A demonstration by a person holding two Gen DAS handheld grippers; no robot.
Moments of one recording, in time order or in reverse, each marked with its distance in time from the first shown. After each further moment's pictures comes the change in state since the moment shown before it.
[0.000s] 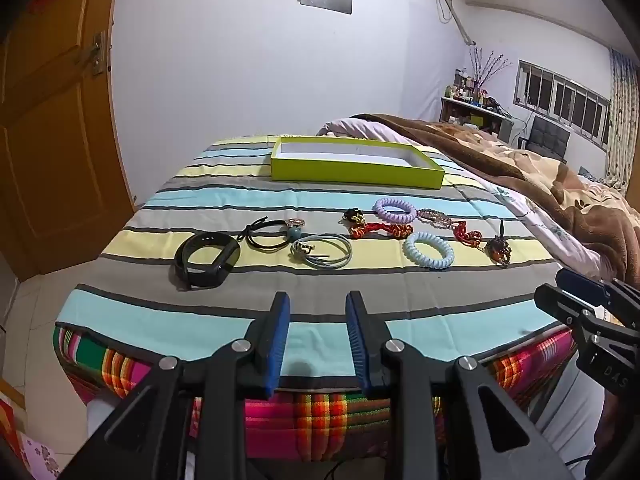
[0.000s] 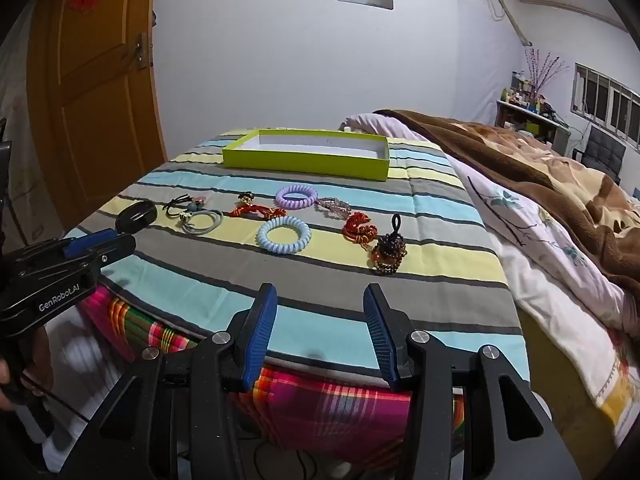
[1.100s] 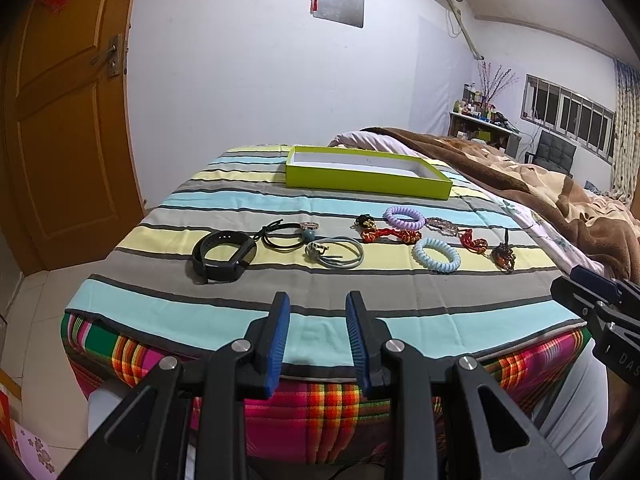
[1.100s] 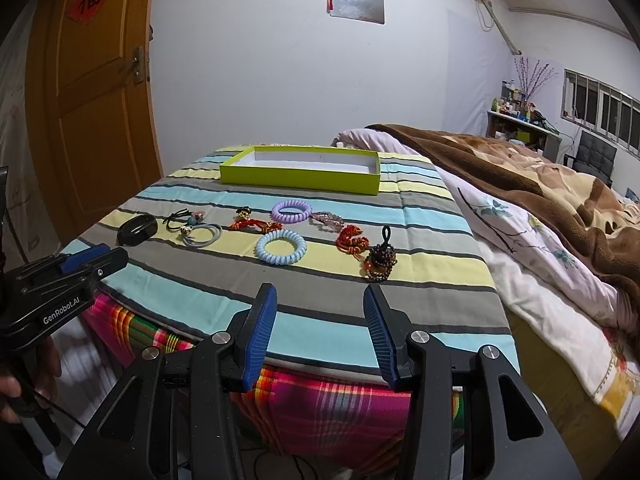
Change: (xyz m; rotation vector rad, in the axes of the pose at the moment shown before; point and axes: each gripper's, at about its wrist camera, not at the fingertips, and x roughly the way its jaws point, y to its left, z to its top) left arm -0.014 0.009 -0.010 -0.040 -0.050 0.021; right arm -0.012 -0.001 -0.002 0.014 -0.053 -0.020
